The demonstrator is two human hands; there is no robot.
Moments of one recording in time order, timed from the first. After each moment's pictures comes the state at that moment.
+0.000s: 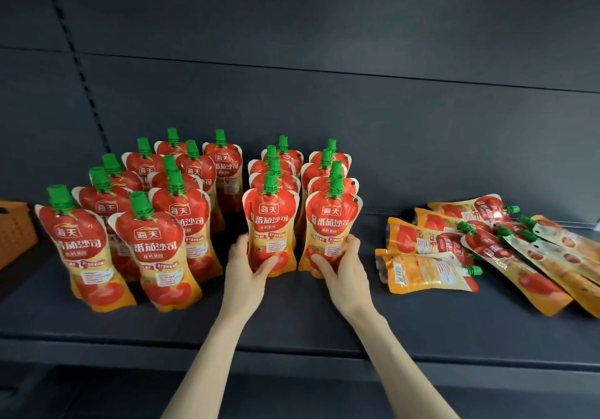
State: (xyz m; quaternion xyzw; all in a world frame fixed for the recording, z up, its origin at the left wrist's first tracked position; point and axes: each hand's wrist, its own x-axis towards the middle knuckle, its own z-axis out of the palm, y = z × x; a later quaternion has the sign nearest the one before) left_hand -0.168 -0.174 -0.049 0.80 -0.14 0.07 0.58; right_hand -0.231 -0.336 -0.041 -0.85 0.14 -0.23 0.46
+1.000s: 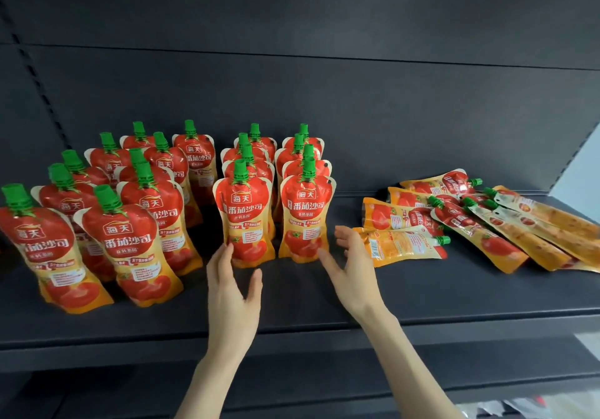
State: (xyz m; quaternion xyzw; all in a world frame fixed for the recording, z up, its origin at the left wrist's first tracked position) left_hand -0.236 -0.170 -0.050 0.83 -0.15 0.16 0.51; right_hand -0.280 -0.346 -0.032 -0.84 0.15 -0.26 0.45
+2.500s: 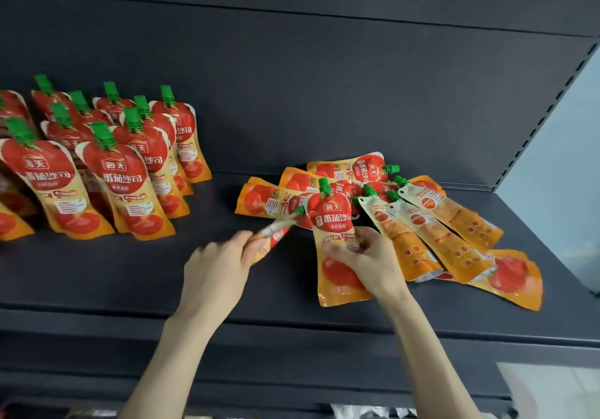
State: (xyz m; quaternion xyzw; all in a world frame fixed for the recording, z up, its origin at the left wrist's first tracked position) left_hand -0.320 -0.413 -0.017 0.94 -0.22 0.20 0.16; right_hand -0.377 -0.631 -0.023 -0.79 0.20 -0.10 0.58
